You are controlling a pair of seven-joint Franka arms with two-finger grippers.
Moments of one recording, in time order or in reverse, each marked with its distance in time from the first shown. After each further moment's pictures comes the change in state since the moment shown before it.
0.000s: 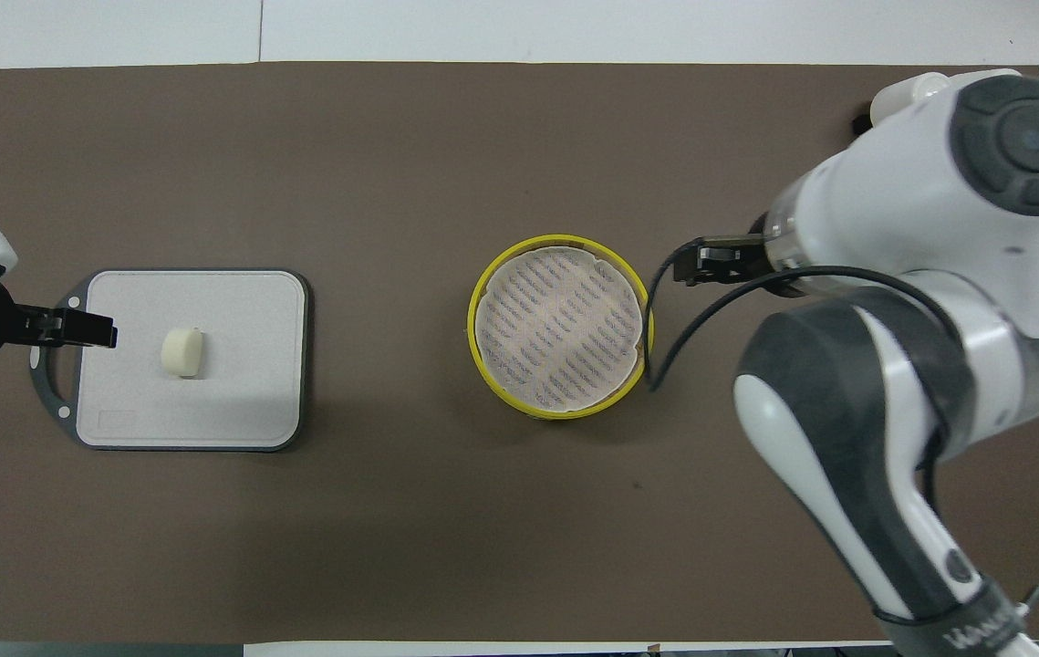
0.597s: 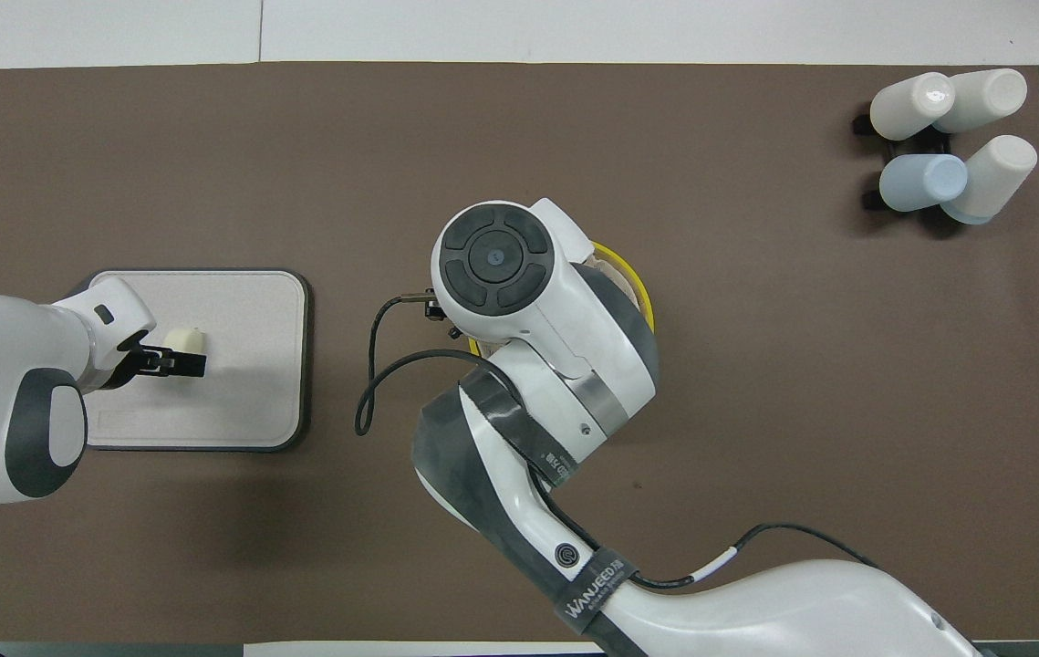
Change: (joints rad) left arm -0.004 0.139 -0.012 -0.204 0.000 0.382 0.012; right arm 0.256 0.292 -0.006 0.201 -0.061 0.136 0.269
